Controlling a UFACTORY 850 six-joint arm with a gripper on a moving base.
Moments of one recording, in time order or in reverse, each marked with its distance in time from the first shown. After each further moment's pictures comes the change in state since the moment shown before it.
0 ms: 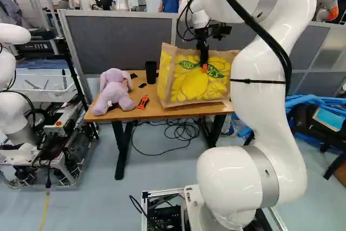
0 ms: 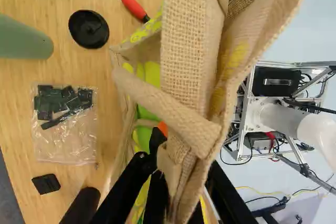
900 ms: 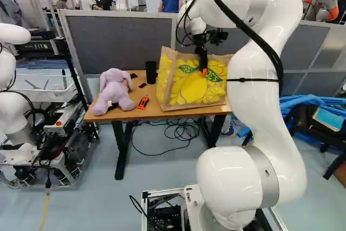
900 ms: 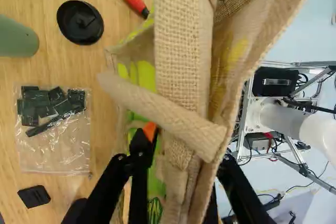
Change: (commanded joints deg) arm 0.0 -3.3 -1.2 0.0 0.0 0.0
